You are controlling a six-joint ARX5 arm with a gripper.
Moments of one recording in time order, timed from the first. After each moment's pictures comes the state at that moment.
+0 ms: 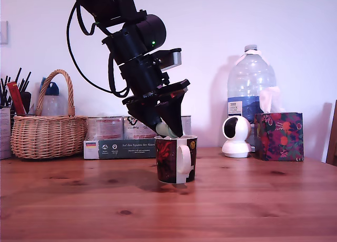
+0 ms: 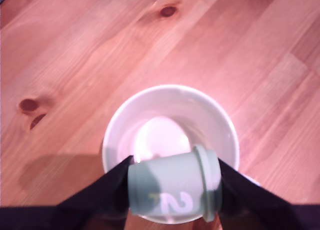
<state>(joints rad) -0.60 2.07 1.68 -0.66 0.19 0.16</state>
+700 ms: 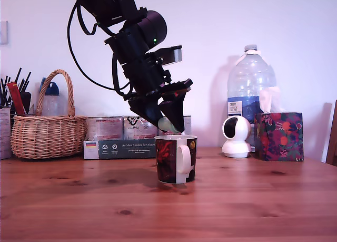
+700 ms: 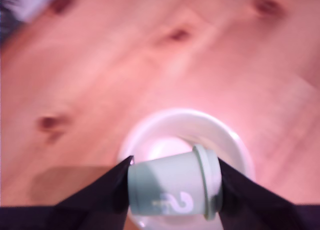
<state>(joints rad) -0.60 2.07 1.68 -0.58 0.11 0.13</state>
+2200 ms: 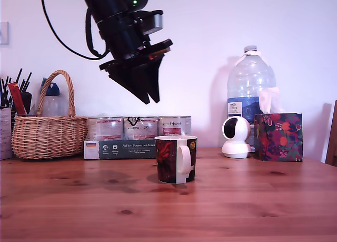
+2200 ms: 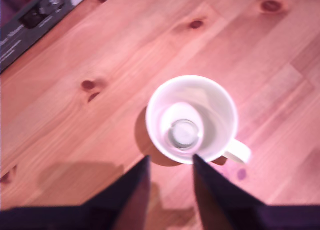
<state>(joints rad) -0.55 1.90 1.69 -0.79 0.13 0.10</state>
